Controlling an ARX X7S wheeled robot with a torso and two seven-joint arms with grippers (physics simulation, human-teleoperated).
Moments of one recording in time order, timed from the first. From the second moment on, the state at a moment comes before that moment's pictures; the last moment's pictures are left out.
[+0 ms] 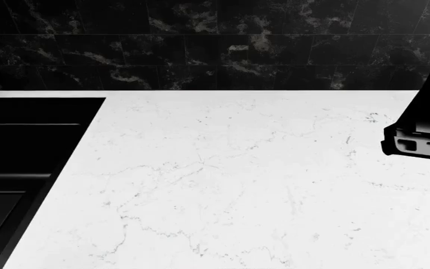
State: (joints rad) left arm -1.55 -0.71 0.25 0.26 -0.57 -0.82 0.07; right arm 1.26 1.39 -1.23 -1.01 0.95 -0.09 1.38
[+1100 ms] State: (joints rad) left arm -2.00 -0.48 0.53 -0.74 -0.20 -0.29 0.30; right arm 1.27 1.39 -1.23 -1.01 0.95 -0.08 1.37
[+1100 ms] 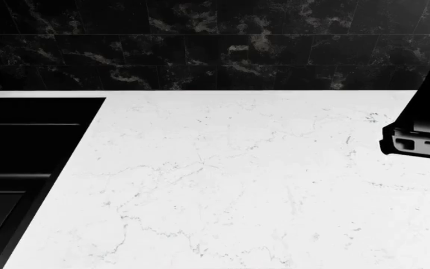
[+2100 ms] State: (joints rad) left arm -2.14 -0.39 0.41 -1.02 -0.27 -0.37 0.56; right arm 1.26 1.39 -1.23 -1.00 0.95 -0.08 1.37
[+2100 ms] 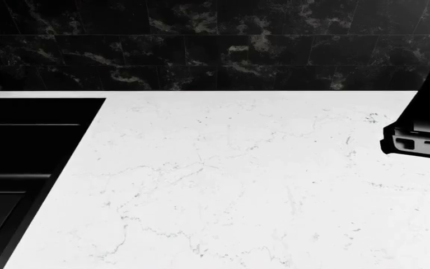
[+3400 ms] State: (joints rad) left arm -1.87 -0.48 0.30 -0.25 -0.16 -0.73 0.26; right arm 1.23 1.40 -1.23 -1.00 0.93 -0.10 1.38
